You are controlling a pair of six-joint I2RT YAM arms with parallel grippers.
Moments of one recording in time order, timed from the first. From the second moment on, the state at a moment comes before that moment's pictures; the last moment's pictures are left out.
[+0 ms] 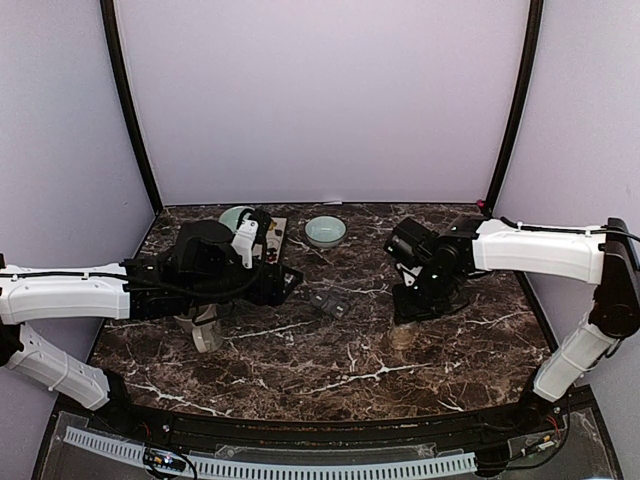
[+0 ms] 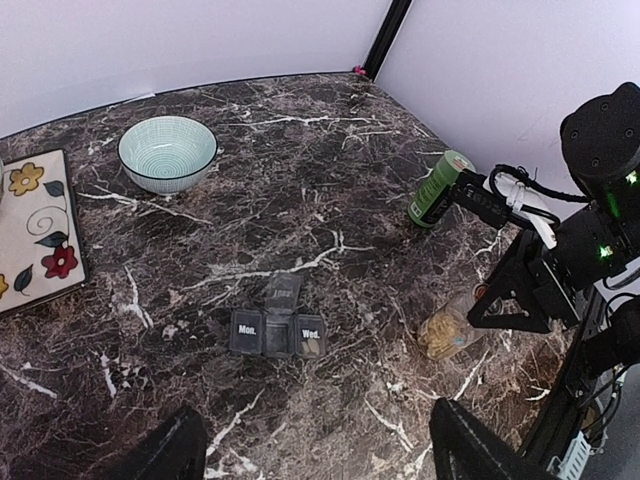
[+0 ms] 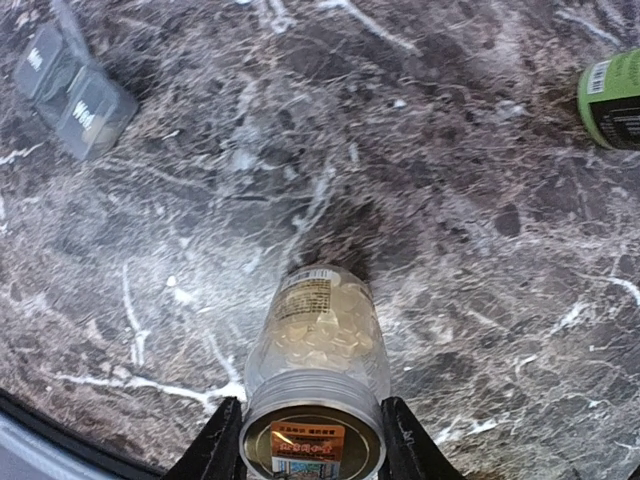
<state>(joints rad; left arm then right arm) -0.97 1.27 0.85 -0.04 -0.16 -0.42 0.85 1.57 1.17 -0.95 0.06 0.66</state>
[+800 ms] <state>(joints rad) -0.74 1.26 0.86 0.14 0.37 -0.73 0.88 1.39 1.28 -0.48 -0.27 0.78</state>
